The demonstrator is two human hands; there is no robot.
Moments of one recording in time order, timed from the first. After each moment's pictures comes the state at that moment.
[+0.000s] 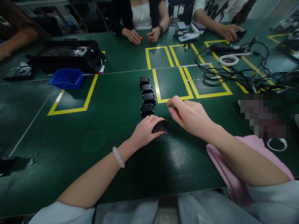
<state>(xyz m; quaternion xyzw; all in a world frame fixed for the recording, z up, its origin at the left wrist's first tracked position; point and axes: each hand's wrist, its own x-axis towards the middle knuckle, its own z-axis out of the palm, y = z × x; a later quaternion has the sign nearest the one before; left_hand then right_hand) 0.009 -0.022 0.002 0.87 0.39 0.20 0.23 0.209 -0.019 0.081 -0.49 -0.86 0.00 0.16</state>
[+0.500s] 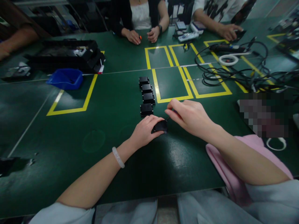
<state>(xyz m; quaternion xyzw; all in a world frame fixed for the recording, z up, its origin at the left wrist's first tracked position) 0.009 -0.023 0.001 0.87 0.39 0.20 0.23 0.209 -0.020 0.084 -0.48 -0.87 0.01 0.14</state>
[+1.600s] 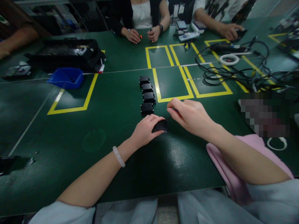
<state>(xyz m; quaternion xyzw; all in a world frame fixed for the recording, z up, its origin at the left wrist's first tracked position) 0.009 -0.023 0.001 0.87 0.39 0.20 0.22 0.209 -0.020 0.083 -0.48 -0.87 0.01 0.14</state>
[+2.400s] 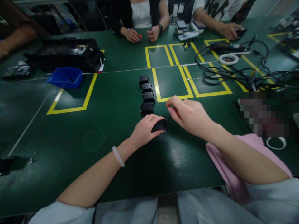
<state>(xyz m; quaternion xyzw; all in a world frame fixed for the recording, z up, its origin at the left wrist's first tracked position) 0.008 -0.022 -0.001 0.87 0.38 0.20 0.22 0.208 -0.020 0.081 -0.48 -0.86 0.00 0.16</state>
